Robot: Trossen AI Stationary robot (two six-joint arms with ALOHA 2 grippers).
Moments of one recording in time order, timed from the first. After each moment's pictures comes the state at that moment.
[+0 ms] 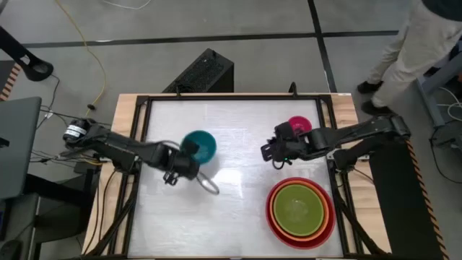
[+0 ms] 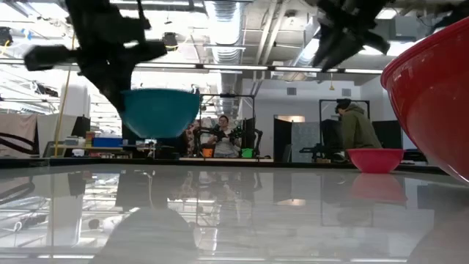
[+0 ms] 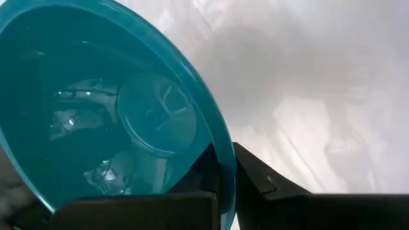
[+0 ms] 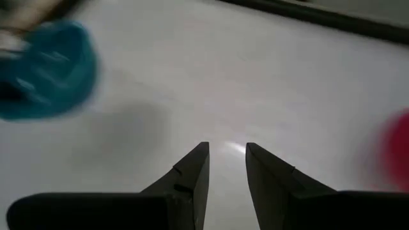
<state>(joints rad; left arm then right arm) -0.23 1.38 0.98 -0.86 -0.40 0.47 0.18 1.26 1.11 -0.81 0.65 1.10</state>
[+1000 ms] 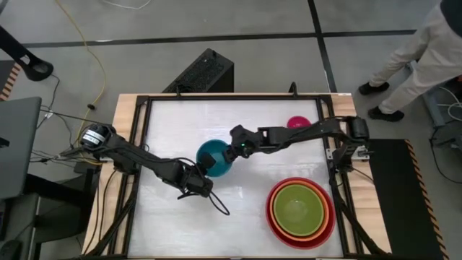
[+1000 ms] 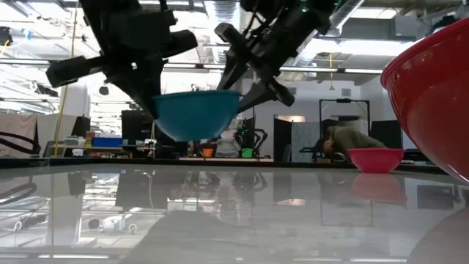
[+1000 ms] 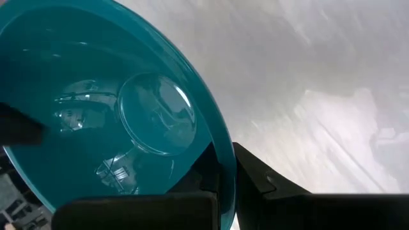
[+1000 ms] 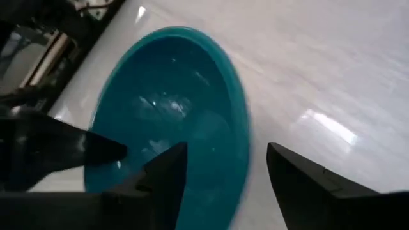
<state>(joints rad) -0.35 1.62 1.10 -0.72 -0.53 0.56 -0.03 1.74 1.27 -0.25 0.13 0.87</state>
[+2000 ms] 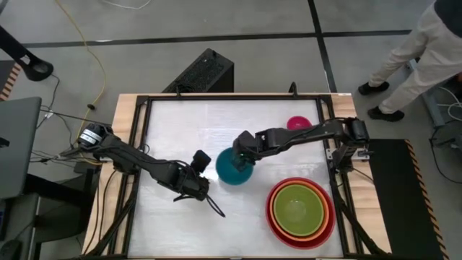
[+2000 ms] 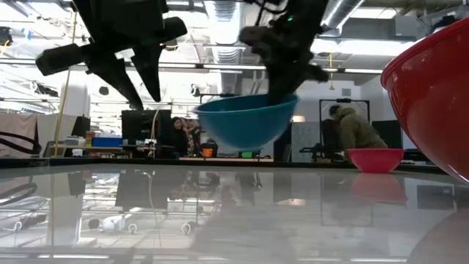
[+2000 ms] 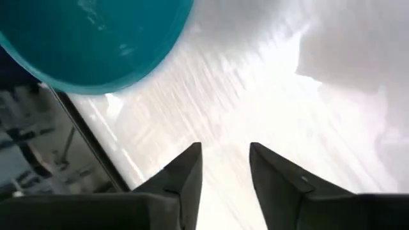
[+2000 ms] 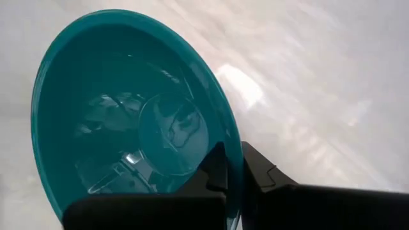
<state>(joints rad) -0.38 1.59 1.13 -0.82 -0.61 0.42 0.05 1.73 1.44 -0.85 0.23 0.83</state>
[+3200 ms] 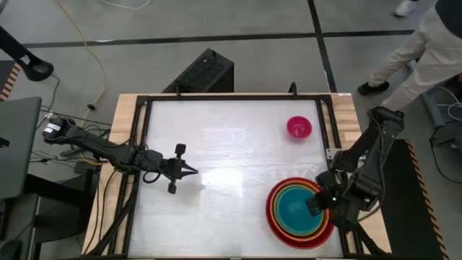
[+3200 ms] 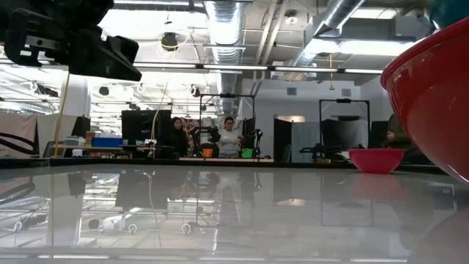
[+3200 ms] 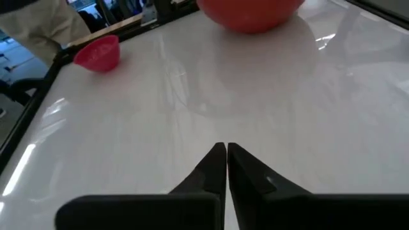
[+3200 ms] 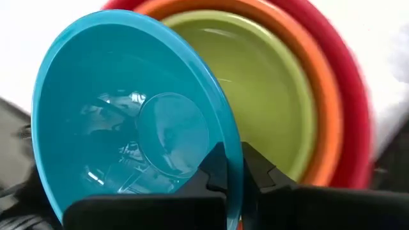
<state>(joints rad) -0.27 0.89 0.34 0.20 -0.21 0.23 1.03 1.24 1.13 -1.23 0.36 2.19</state>
